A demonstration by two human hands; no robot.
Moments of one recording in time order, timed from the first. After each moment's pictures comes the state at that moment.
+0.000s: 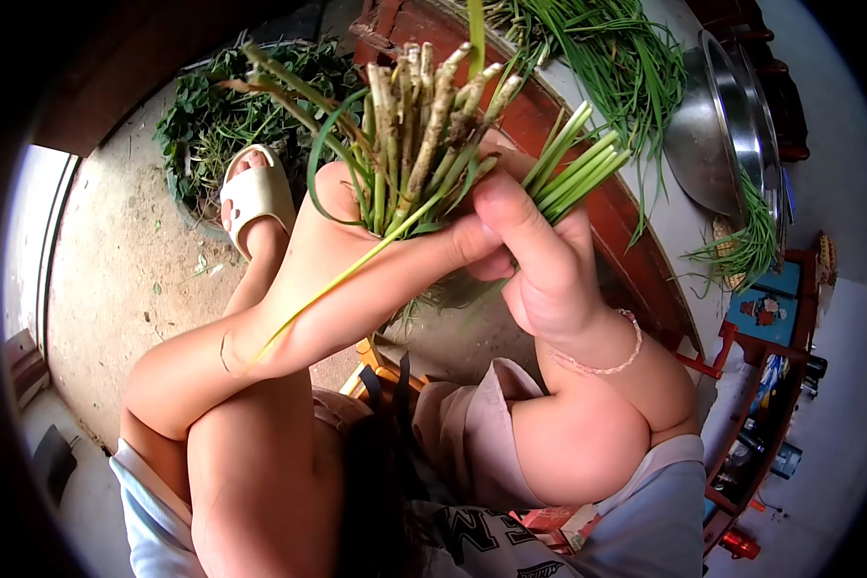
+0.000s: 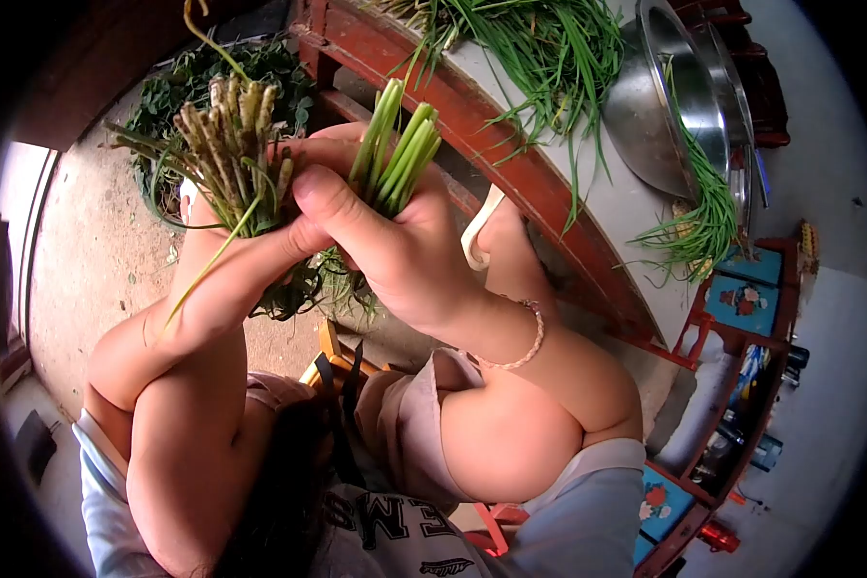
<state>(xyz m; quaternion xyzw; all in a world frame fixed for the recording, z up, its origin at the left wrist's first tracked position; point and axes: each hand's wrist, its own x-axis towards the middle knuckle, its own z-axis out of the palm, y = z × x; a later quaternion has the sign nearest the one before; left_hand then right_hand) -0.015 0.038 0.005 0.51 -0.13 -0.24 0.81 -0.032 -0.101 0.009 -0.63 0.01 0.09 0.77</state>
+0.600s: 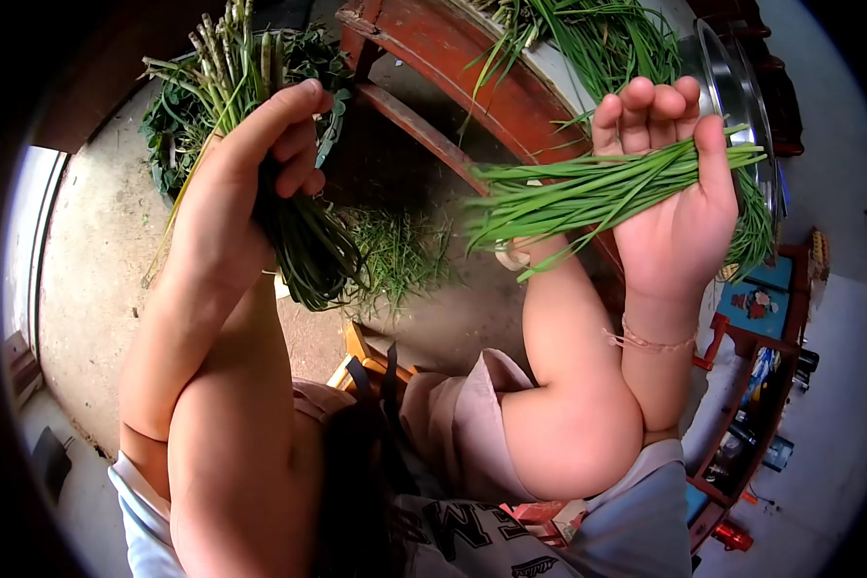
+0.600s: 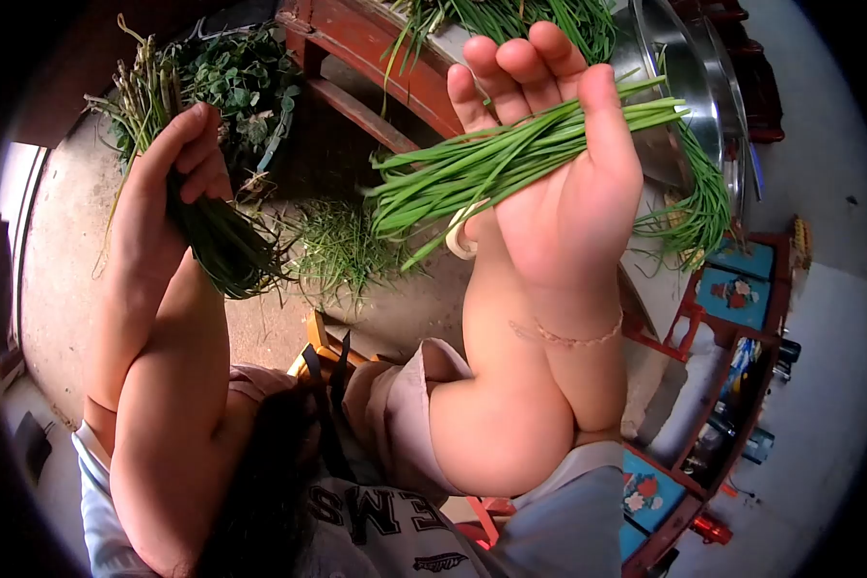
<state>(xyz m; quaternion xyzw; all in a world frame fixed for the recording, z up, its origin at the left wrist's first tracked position) 0.014 0.070 -0.029 0.43 0.07 -0.24 0.87 -0.016 -0.164 0.042 -0.41 -0.04 0.01 0.91</state>
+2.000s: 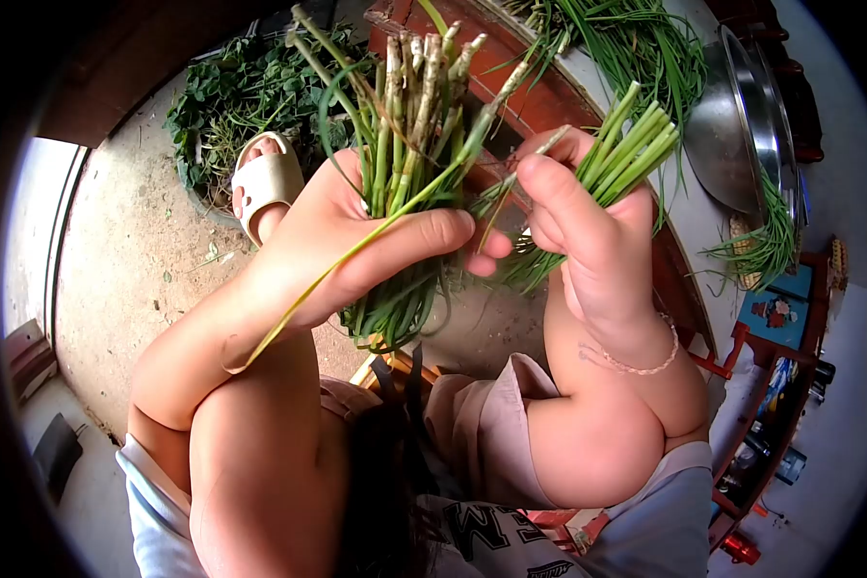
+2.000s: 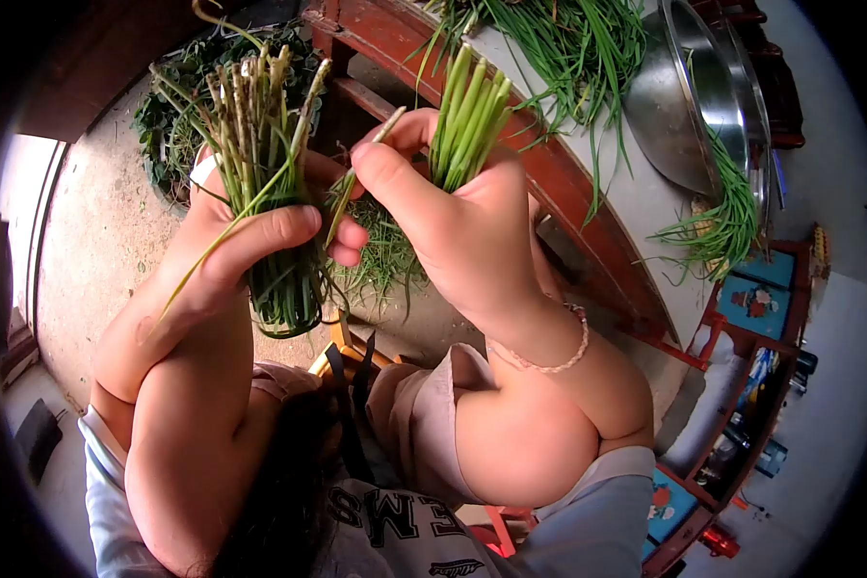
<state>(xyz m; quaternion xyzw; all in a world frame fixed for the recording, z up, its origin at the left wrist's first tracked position) -0.010 0.052 -0.007 0.43 -0.10 -0.36 0.82 -0.033 -0.109 0.026 -0.67 0.08 0.07 0.74</state>
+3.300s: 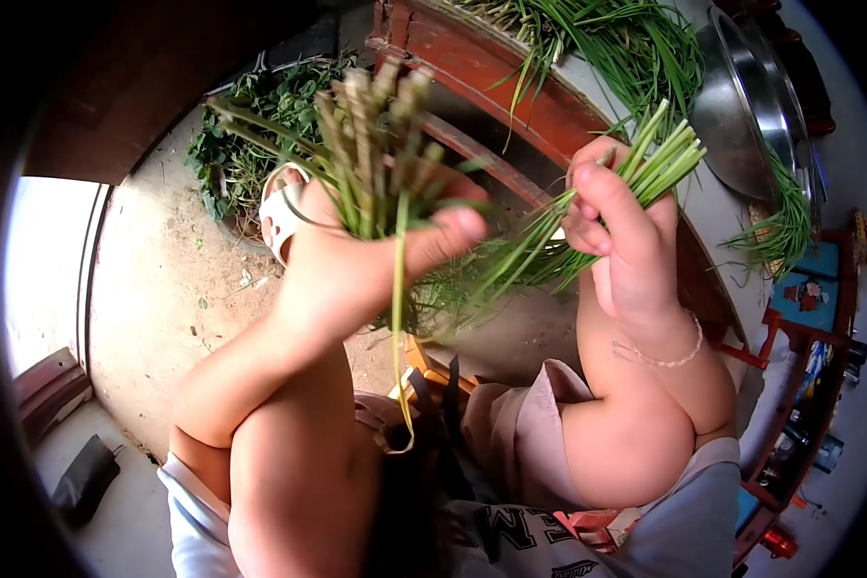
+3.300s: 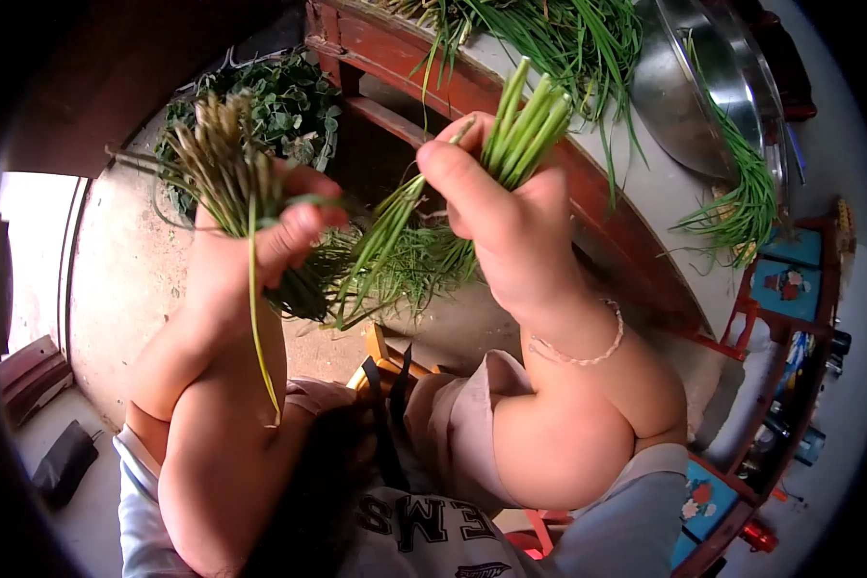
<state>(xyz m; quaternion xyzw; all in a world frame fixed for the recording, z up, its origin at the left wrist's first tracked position) -0.011 0.051 -0.004 0.63 -0.07 -0.19 0.75 -0.033 -0.128 0.022 -0.63 0.11 0.02 0.77</state>
